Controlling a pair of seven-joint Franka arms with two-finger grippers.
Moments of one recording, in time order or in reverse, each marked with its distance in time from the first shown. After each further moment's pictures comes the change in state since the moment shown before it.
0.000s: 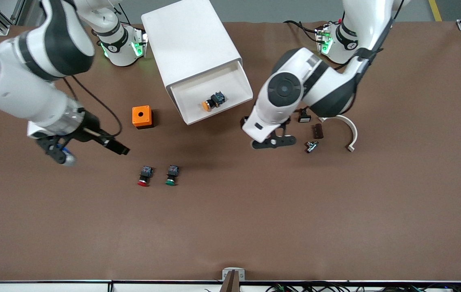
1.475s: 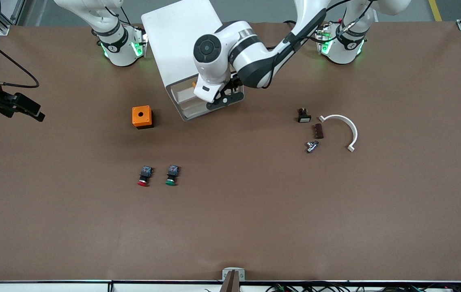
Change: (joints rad) left arm -0.288 0.055 -0.002 -0.009 0.001 -0.007 -0.438; right arm -0.227 -0.211 0.008 -0.035 -0.179 -0.185 -0.524
